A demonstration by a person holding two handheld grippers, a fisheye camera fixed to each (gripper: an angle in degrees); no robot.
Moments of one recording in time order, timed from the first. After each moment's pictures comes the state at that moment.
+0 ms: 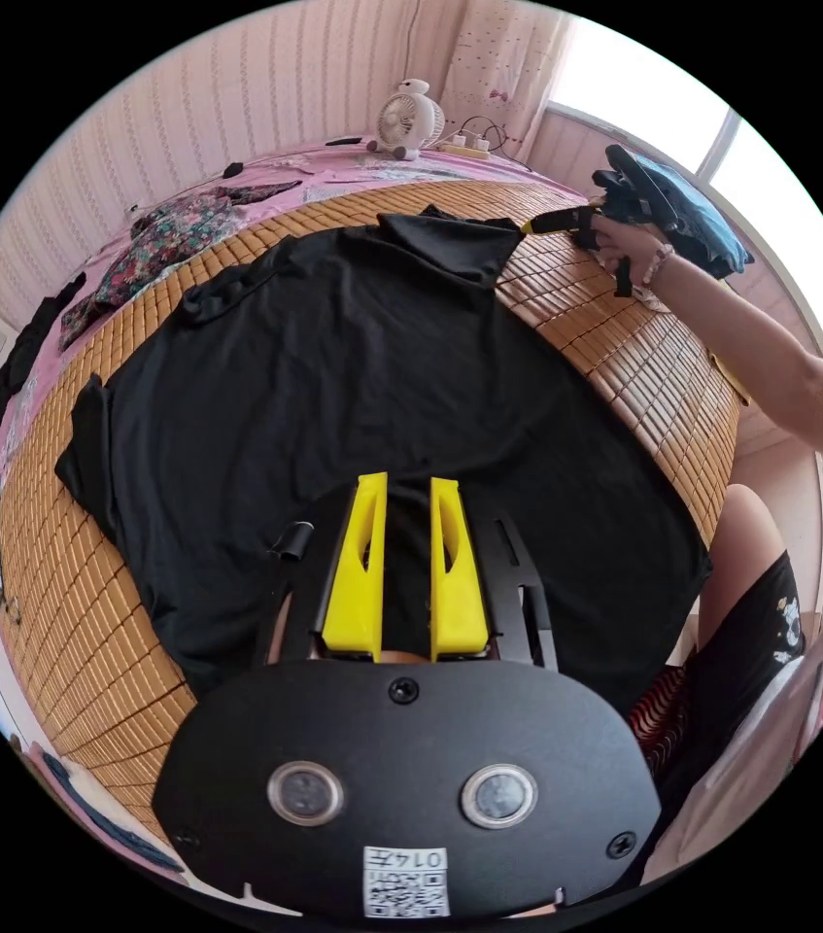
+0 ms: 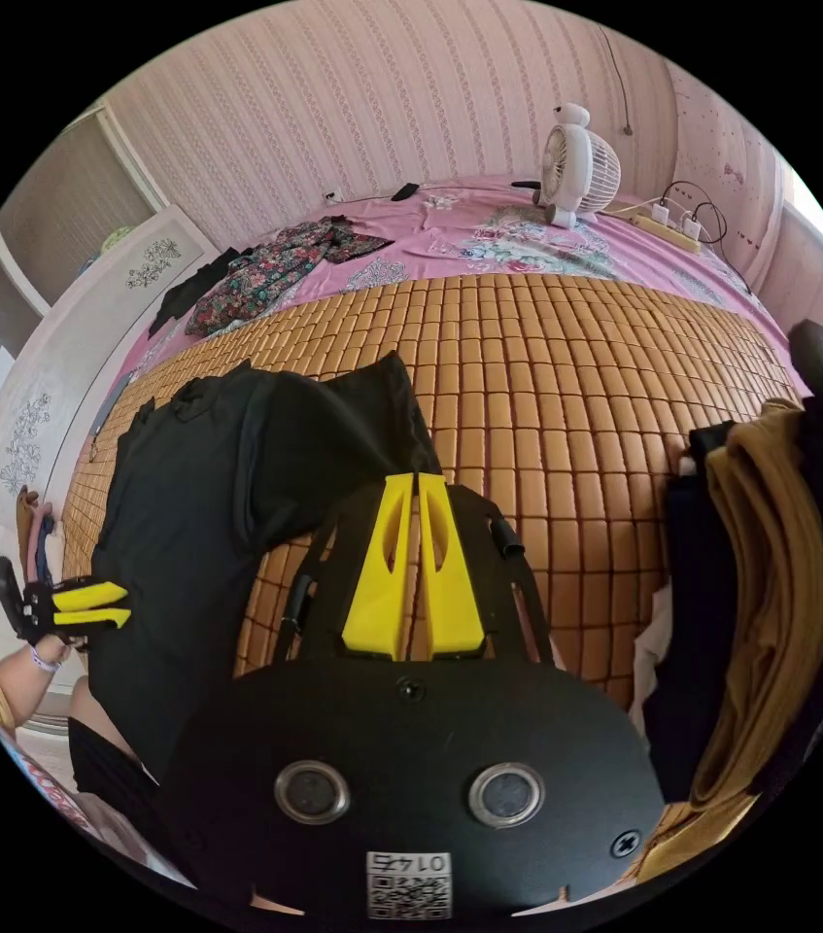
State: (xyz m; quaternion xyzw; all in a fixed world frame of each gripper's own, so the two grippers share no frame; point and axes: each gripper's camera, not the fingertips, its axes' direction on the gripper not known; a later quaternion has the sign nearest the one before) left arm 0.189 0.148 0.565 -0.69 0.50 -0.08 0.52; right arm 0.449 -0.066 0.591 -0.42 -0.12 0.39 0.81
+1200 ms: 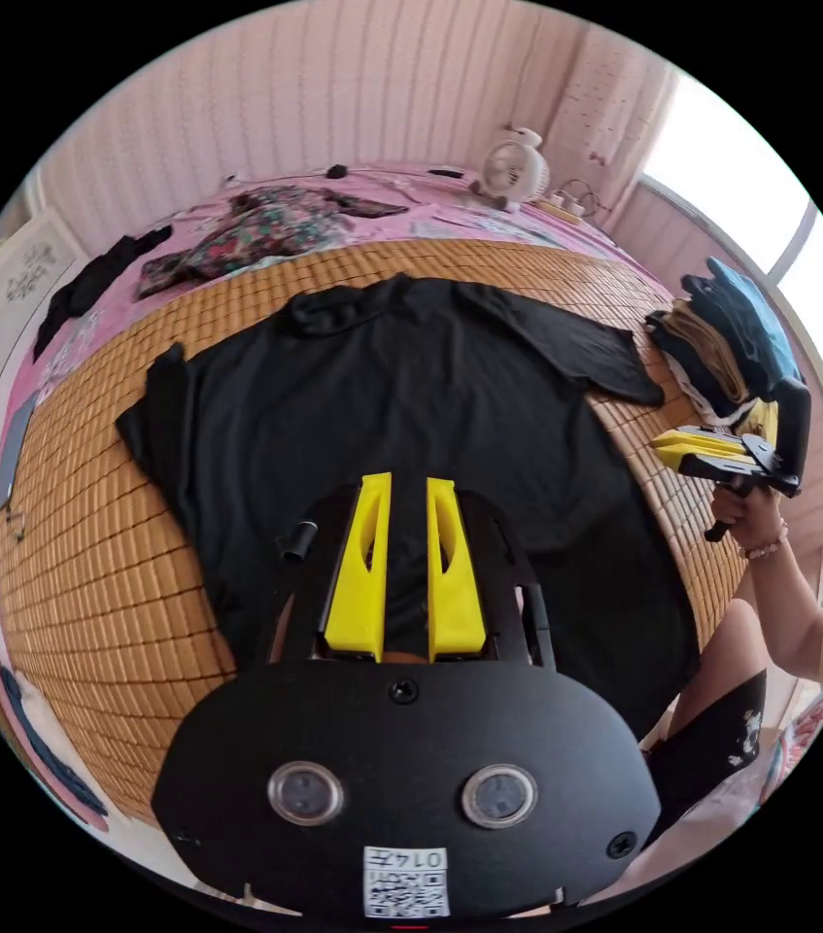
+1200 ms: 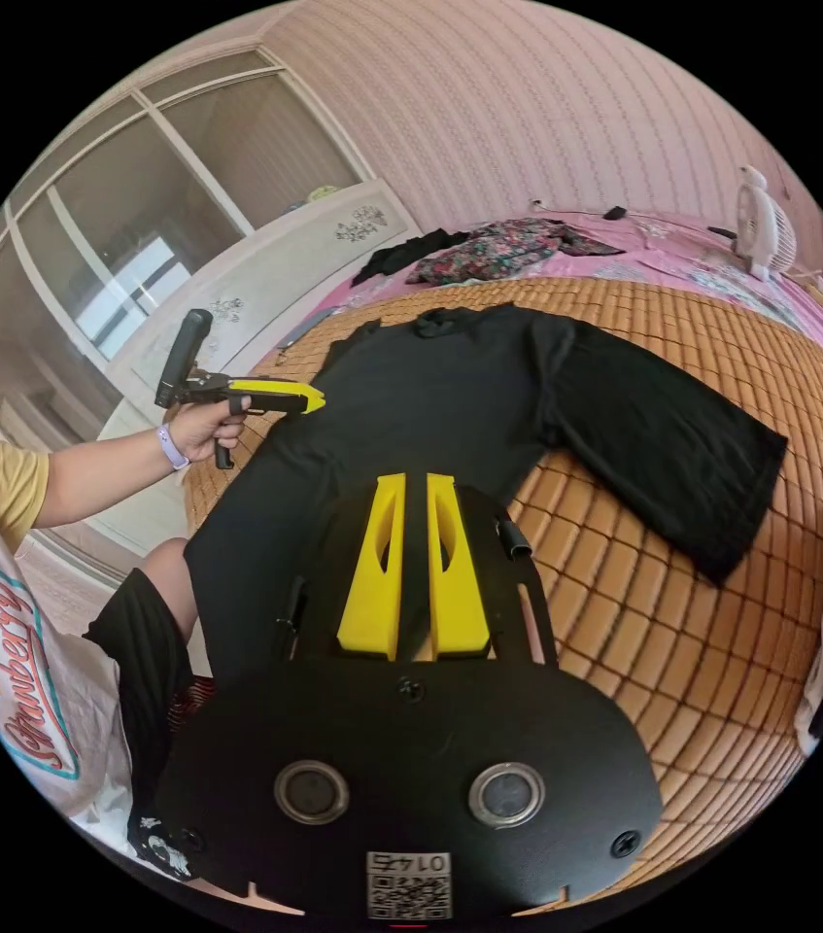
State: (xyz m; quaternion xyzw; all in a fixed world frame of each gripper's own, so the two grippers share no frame) left arm 0.091 0.218 0.611 -0.76 0.33 -0.16 0.54; right arm 0.298 -0.090 0.610 -0.28 -0.38 0.33 0.82
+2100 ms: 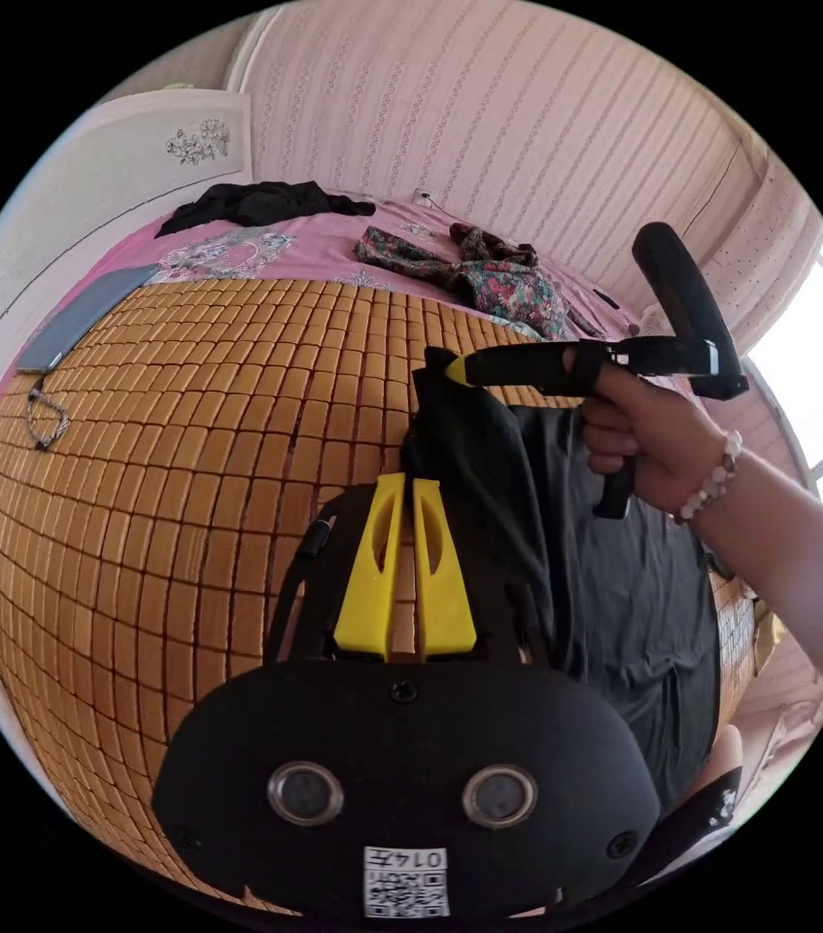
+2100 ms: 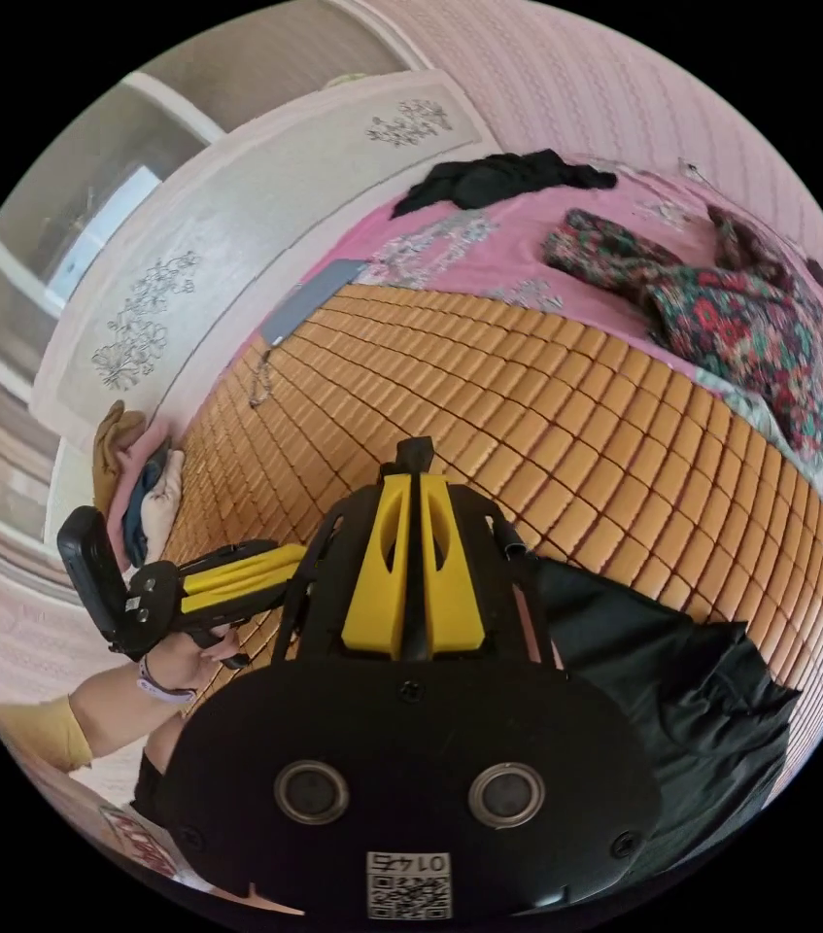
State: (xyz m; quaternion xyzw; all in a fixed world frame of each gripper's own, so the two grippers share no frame) left arm -0.169 0.358 0.624 -0.72 0.19 -0.33 0.59; right arm 0.053 -0.284 1.022 -0.33 -0.44 0.25 0.80
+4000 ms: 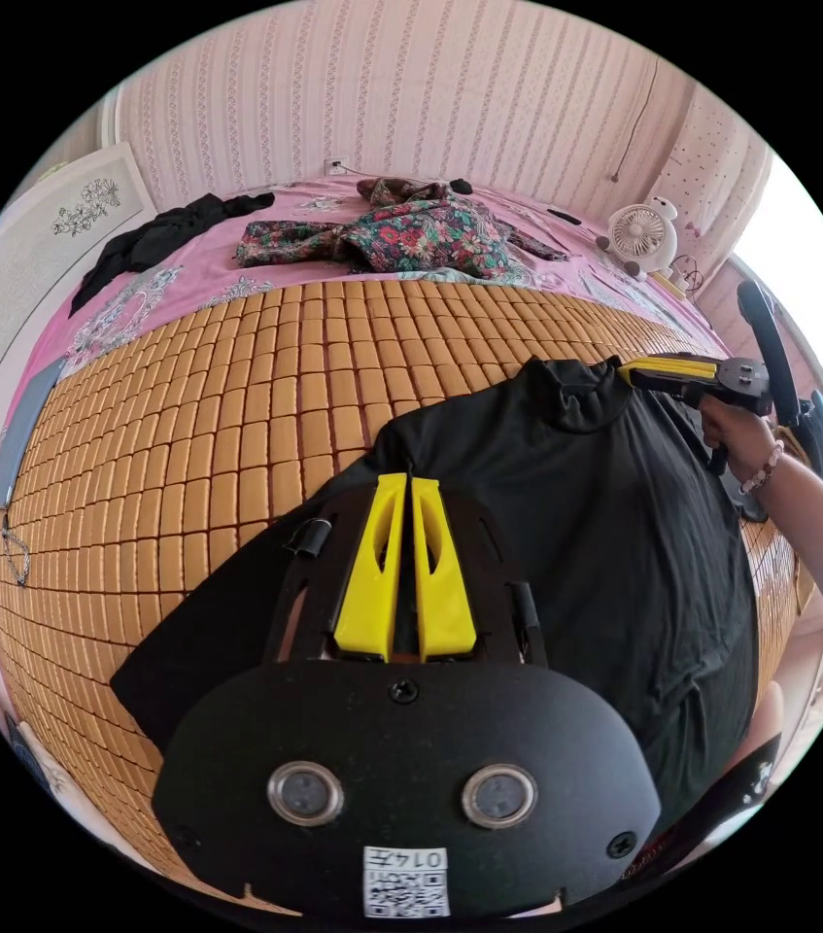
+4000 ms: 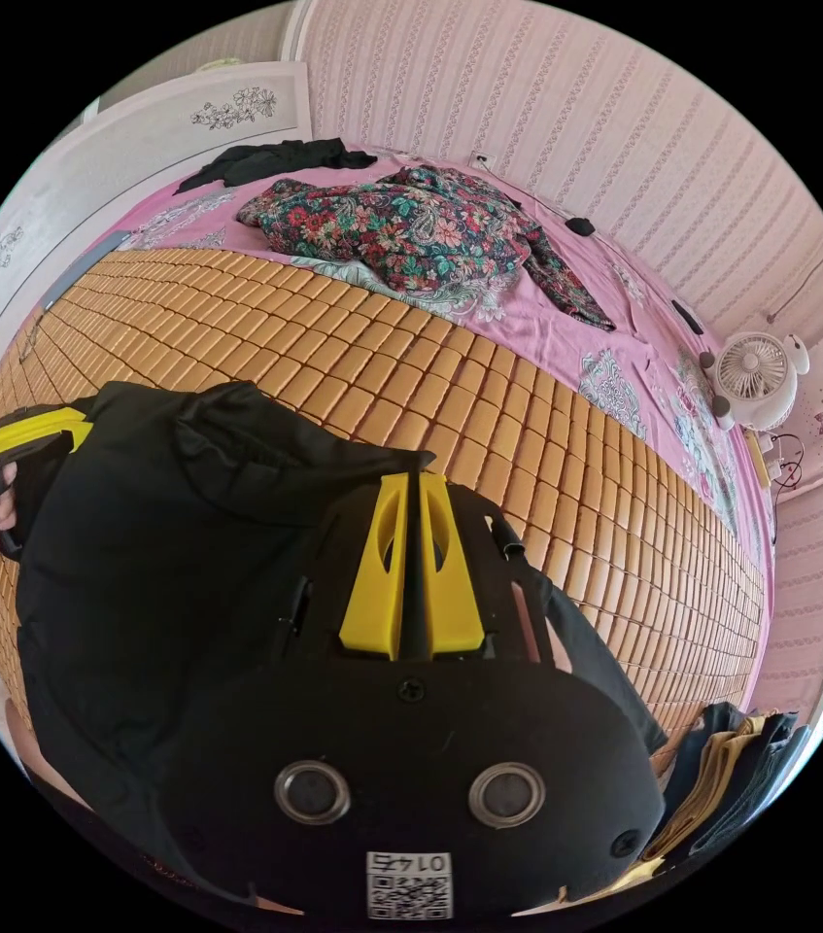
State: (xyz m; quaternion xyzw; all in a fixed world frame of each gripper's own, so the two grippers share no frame) left arm -0.069 0.321 0.683 -0.75 0.28 -0.18 0.57; right arm 0.126 -0.145 0.944 -0.47 -0.12 0.16 0.86
